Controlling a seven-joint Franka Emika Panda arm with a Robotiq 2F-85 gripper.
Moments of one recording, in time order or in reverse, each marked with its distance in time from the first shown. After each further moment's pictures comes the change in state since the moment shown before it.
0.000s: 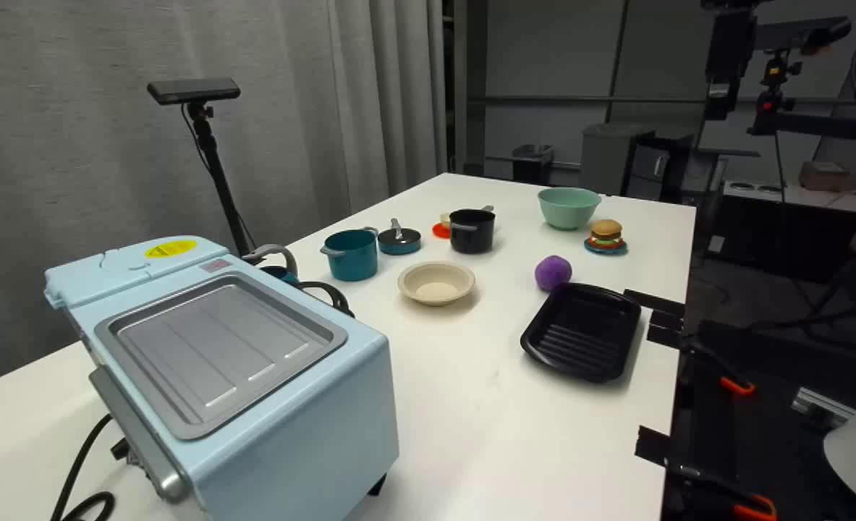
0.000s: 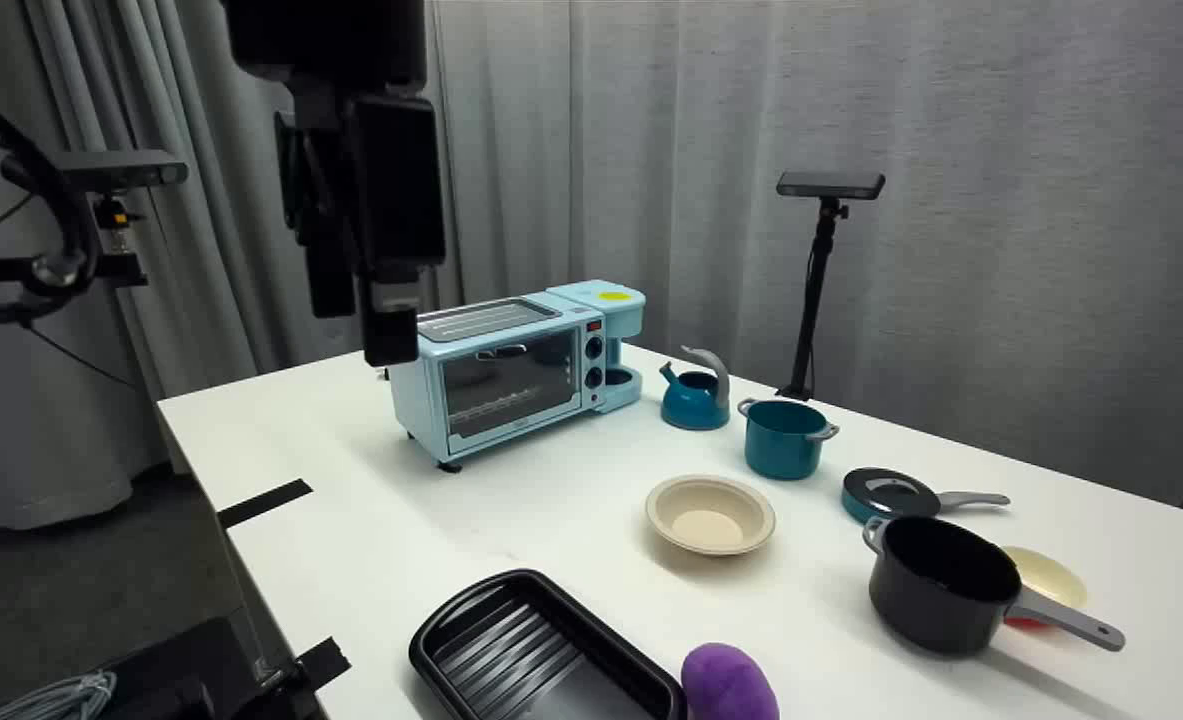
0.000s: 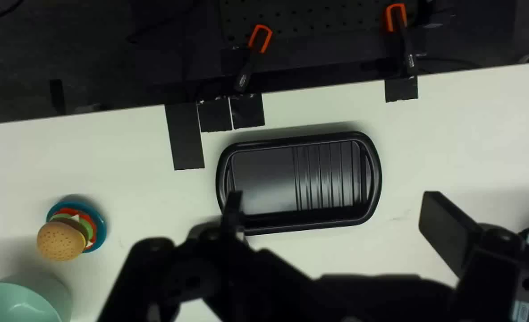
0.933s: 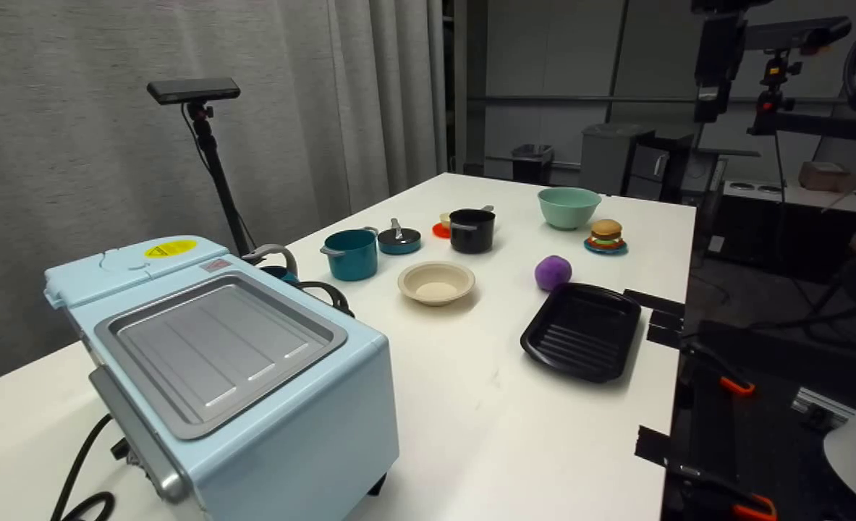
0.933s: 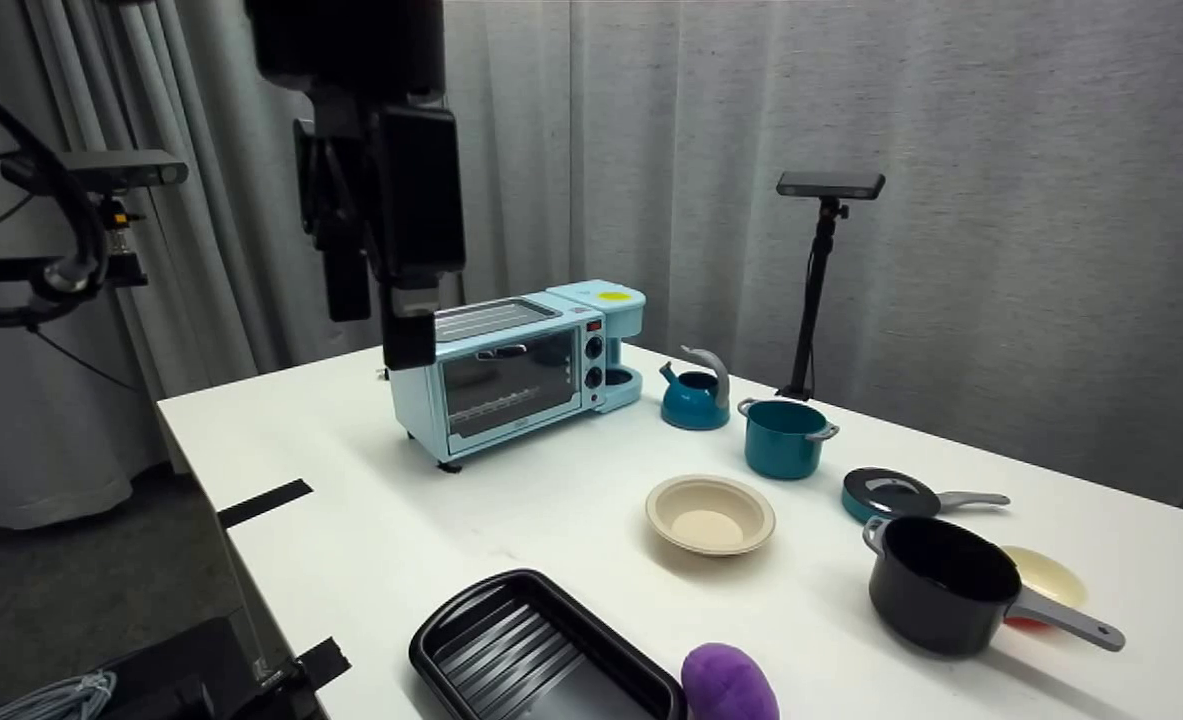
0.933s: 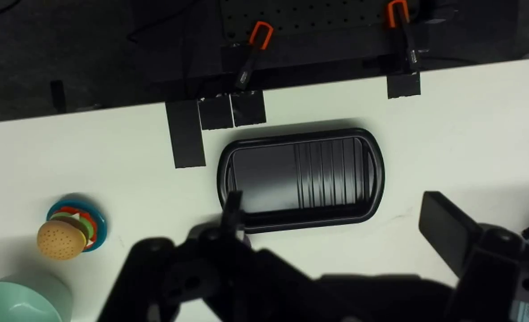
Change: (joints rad) arm 0.000 0.034 -0.001 0.010 0.000 0.019 0.004
